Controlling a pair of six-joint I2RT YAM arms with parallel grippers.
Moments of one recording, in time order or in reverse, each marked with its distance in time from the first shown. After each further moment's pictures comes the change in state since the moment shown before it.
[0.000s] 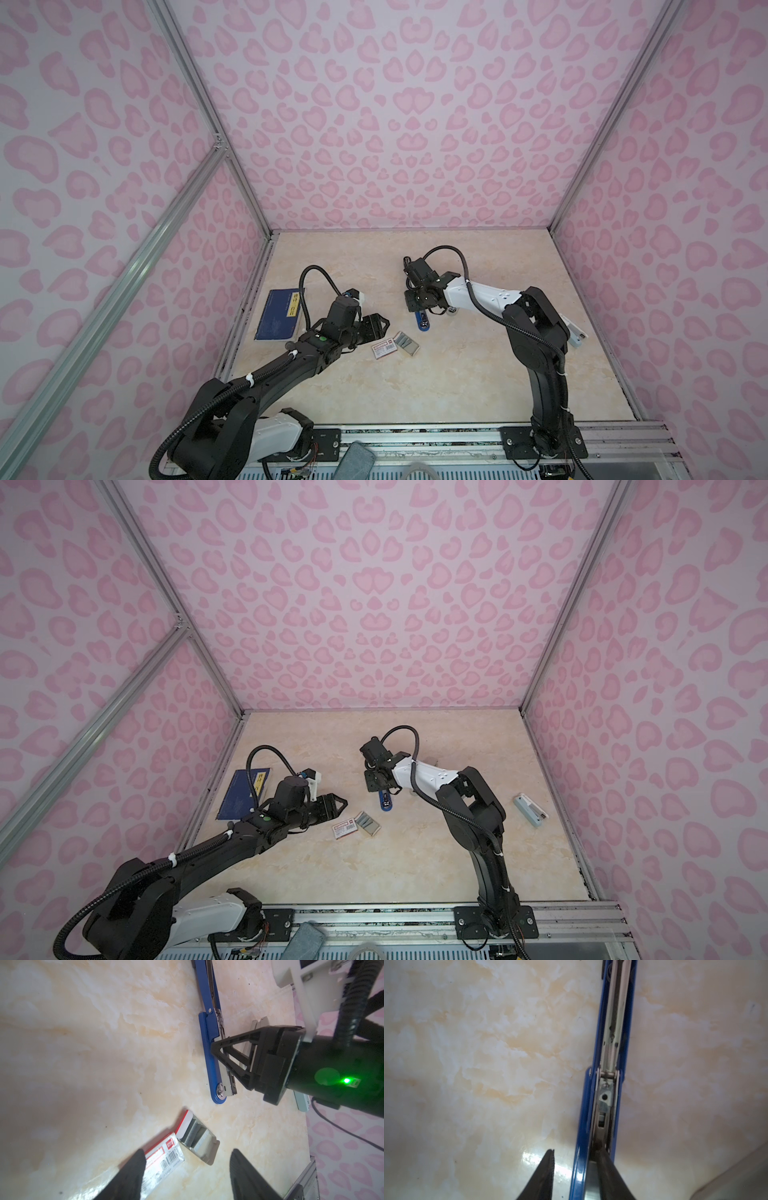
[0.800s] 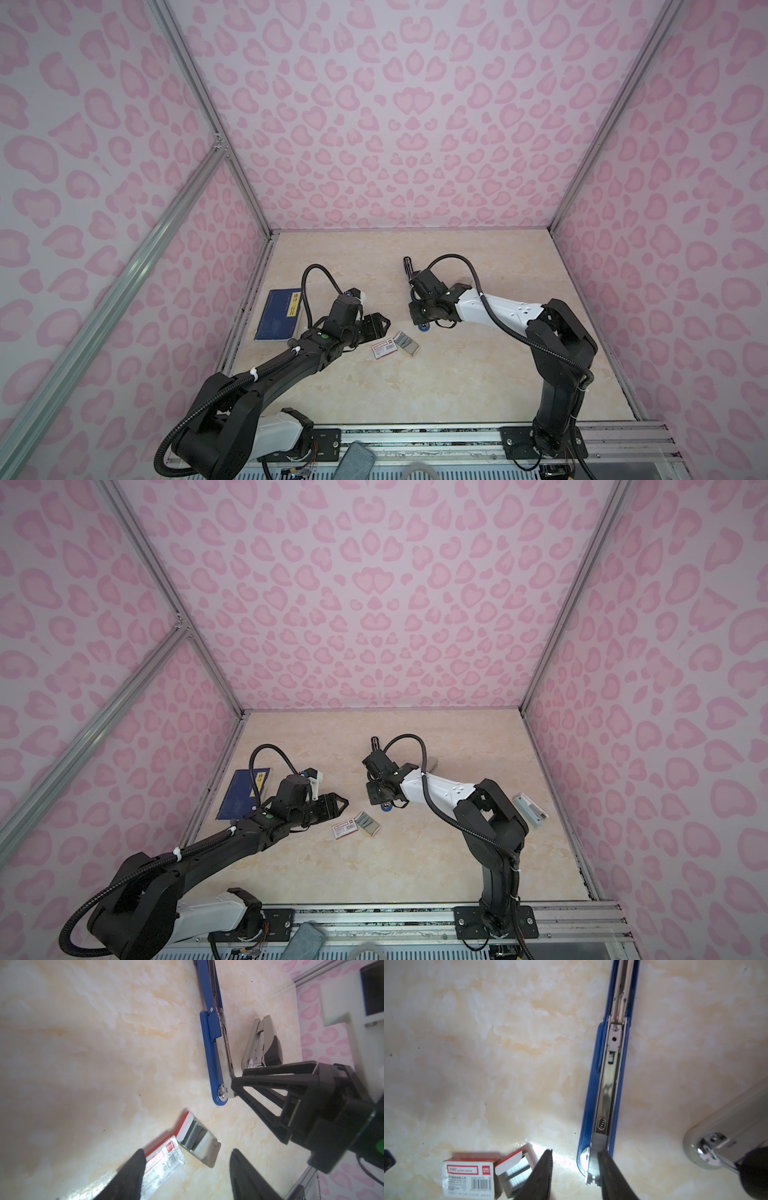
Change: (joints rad) left arm 0.000 0.032 0.021 0.001 0.005 0.003; right arm 0.026 -0.199 -0.166 0.000 -0.014 0.029
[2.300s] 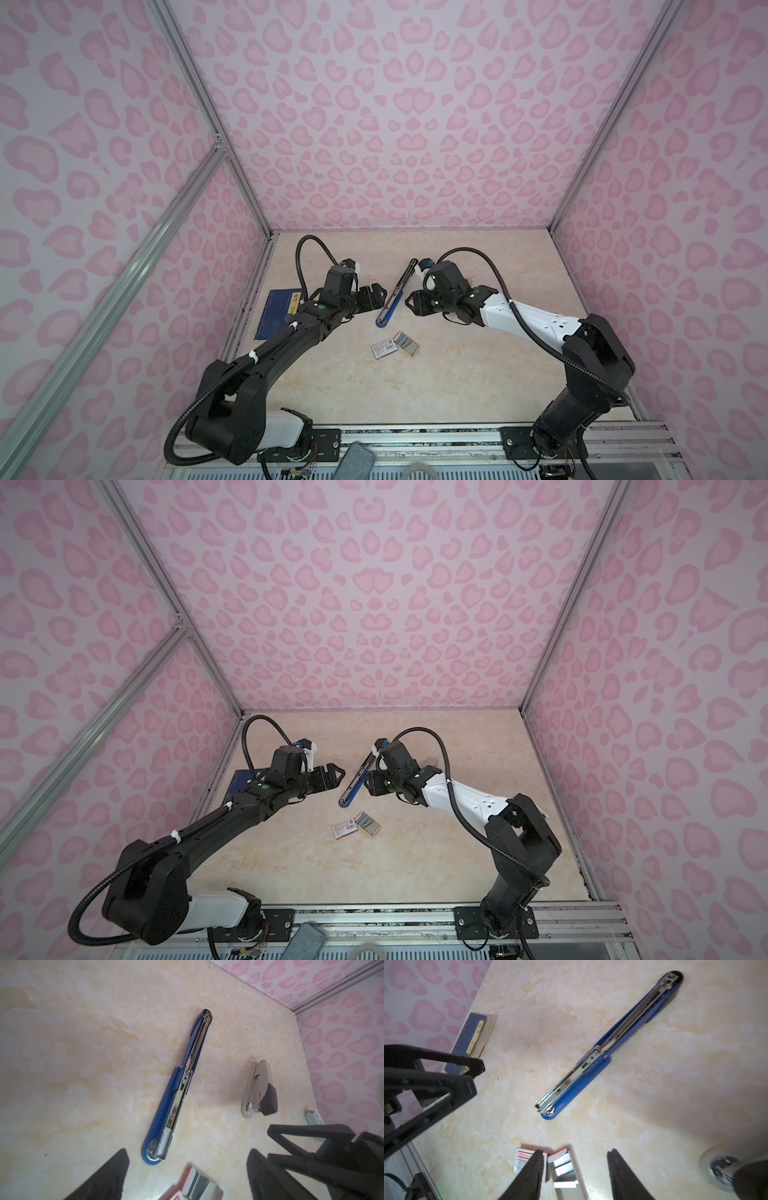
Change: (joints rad) left arm 0.096 0.225 0.370 -0.137 -0.027 0.190; right arm -0.101 -0.214 -0.193 0.242 -0.238 0.026
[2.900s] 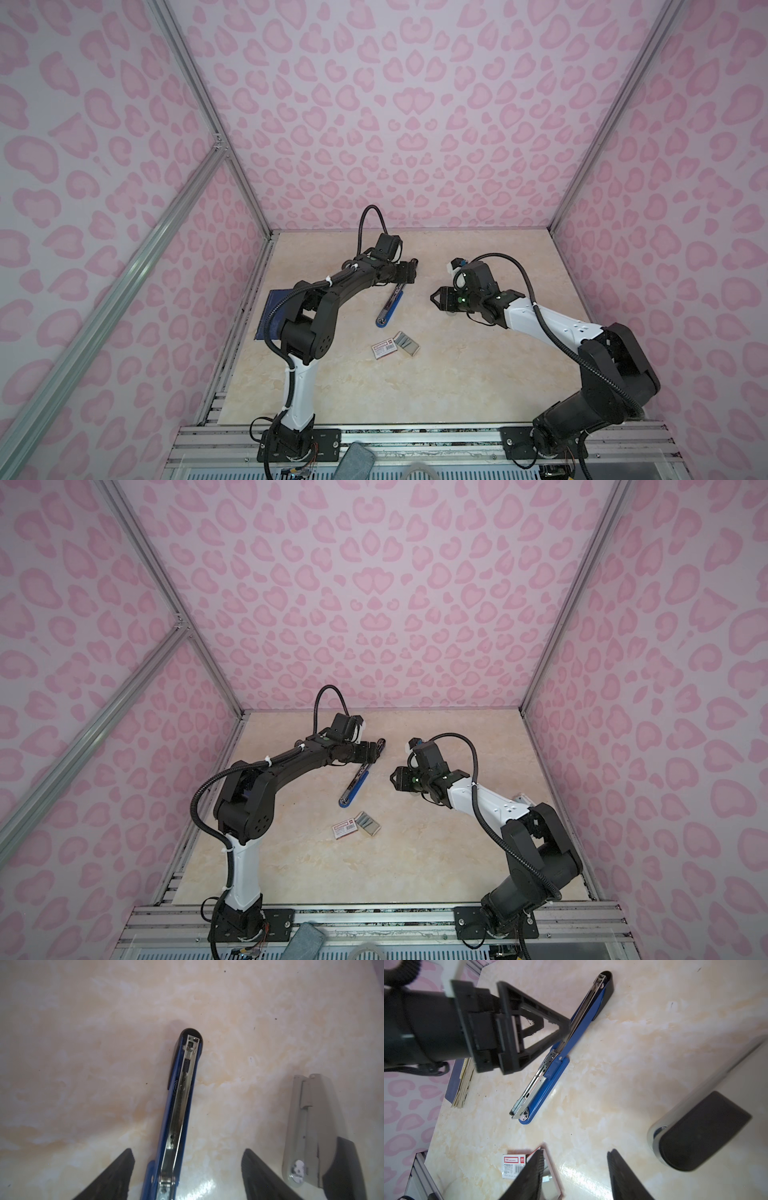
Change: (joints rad) left arm -0.086 0.672 0.698 -0.225 -0.108 0.238; right arm -0.137 -0.067 -0.124 0.082 -0.084 0.051
